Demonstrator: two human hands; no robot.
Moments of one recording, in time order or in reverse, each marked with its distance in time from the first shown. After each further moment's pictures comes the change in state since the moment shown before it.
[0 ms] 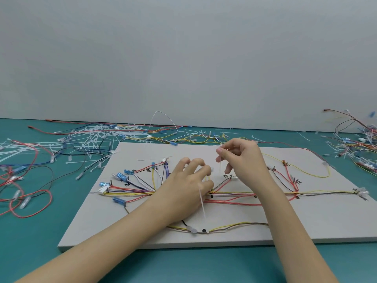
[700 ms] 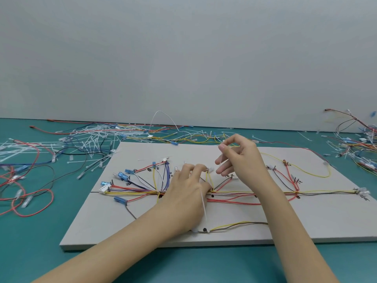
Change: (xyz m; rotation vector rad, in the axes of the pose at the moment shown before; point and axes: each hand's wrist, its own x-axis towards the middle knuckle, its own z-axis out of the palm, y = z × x) left_hand -0.009 0.018 0.003 -0.279 -0.188 -0.281; right_hand 0.001 0.000 0.004 0.178 -0.053 0.058
